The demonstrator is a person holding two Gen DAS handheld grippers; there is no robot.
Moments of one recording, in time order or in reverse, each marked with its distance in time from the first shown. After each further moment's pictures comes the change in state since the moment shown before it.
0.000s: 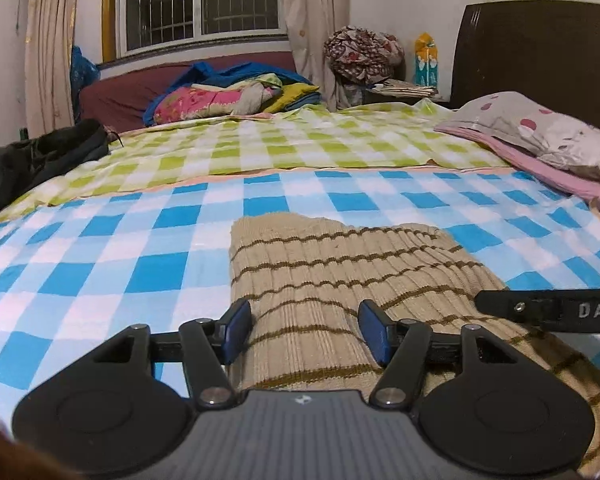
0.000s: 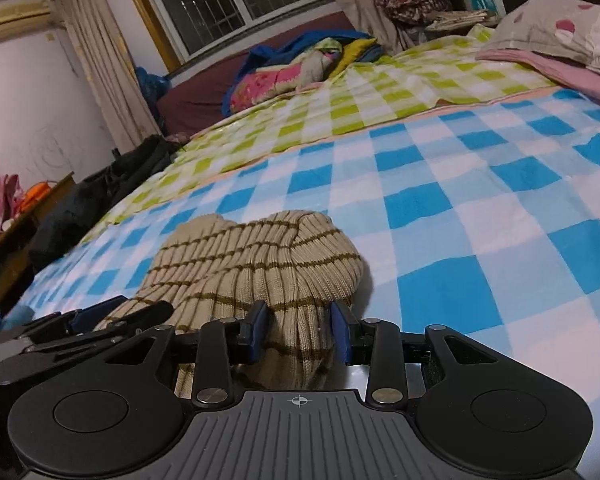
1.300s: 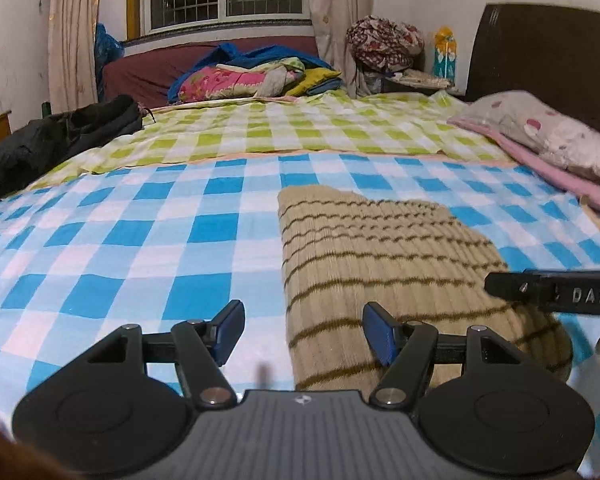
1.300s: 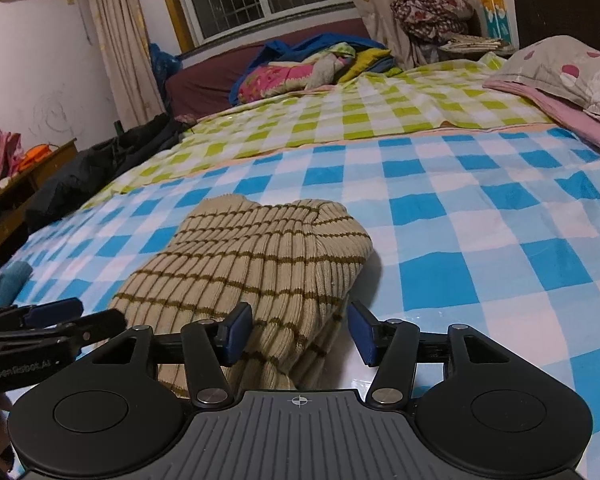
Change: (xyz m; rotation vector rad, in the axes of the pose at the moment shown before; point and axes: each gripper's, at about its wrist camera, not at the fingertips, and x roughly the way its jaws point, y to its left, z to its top) left arm -0.075 0.021 -0.016 -0.053 0.076 0.033; right arm -0.043 0.032 -0.012 -0.119 0.021 -0.055
